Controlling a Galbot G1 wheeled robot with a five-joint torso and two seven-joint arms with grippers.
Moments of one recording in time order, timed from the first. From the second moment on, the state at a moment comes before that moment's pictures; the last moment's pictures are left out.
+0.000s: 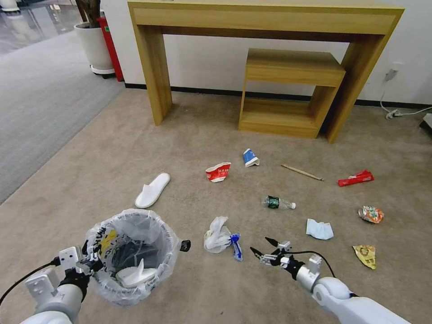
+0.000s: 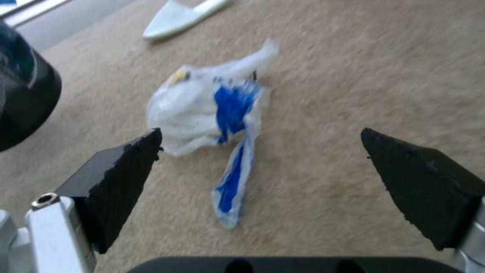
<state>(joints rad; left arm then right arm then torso) 1.74 -1.39 -0.89 -2.23 -0.61 0.54 -0.16 -0.91 0.91 -0.34 1.06 0.96 0.38 -0.48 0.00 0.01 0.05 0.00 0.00</state>
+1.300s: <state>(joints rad) 1.78 -1.37 -0.90 -2.22 -0.62 0.50 -0.14 -0.70 1.25 -0.44 0.70 0.84 0.43 -0.50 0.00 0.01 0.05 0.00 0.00</state>
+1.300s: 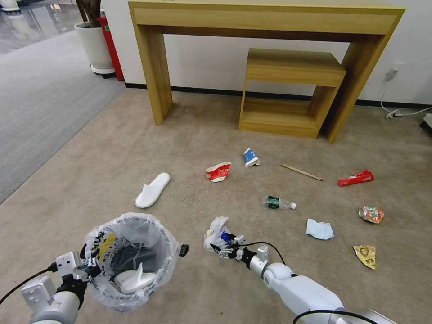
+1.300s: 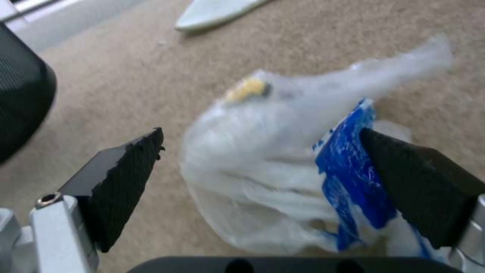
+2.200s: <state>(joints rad) 1.79 -1.33 -0.87 -2.21 -0.64 0.46 -0.12 -0.73 1.30 -0.34 0.58 0.69 0.48 -0.50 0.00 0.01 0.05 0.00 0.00</state>
